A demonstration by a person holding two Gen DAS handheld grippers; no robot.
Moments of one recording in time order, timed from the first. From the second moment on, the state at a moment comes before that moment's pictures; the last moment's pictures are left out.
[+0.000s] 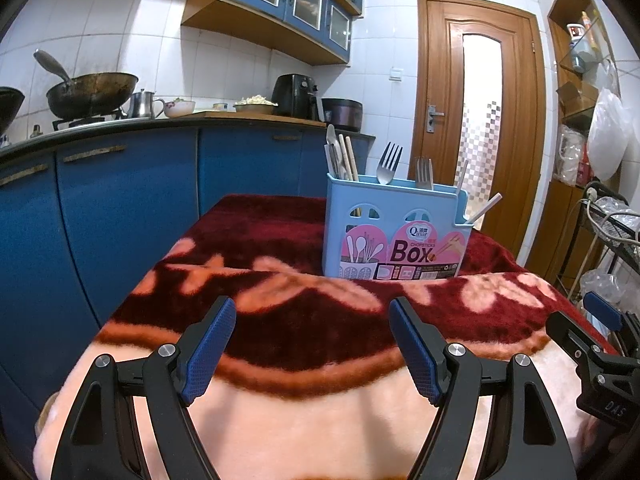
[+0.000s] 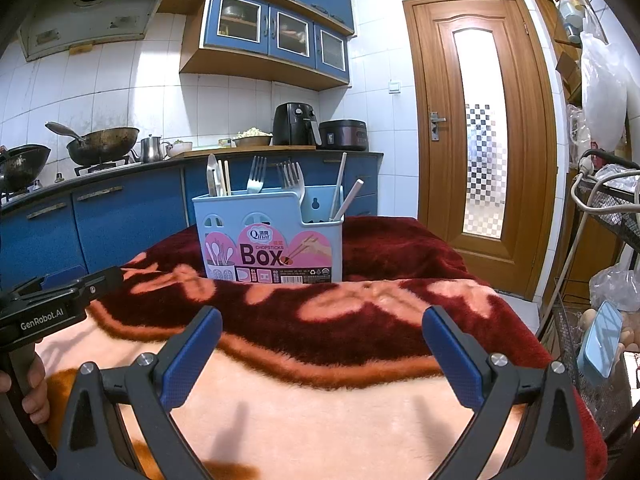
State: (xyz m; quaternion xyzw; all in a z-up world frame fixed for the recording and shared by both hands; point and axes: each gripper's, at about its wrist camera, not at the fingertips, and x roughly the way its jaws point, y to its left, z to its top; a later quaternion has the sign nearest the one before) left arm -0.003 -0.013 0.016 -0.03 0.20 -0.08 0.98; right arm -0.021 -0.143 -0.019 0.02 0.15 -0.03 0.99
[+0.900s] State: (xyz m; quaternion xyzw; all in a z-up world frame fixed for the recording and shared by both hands) left arm -0.005 -0.014 0.017 -0.03 0.20 -0.08 0.98; right arm -0.022 -0.143 -0.019 0.02 0.15 -0.03 0.99
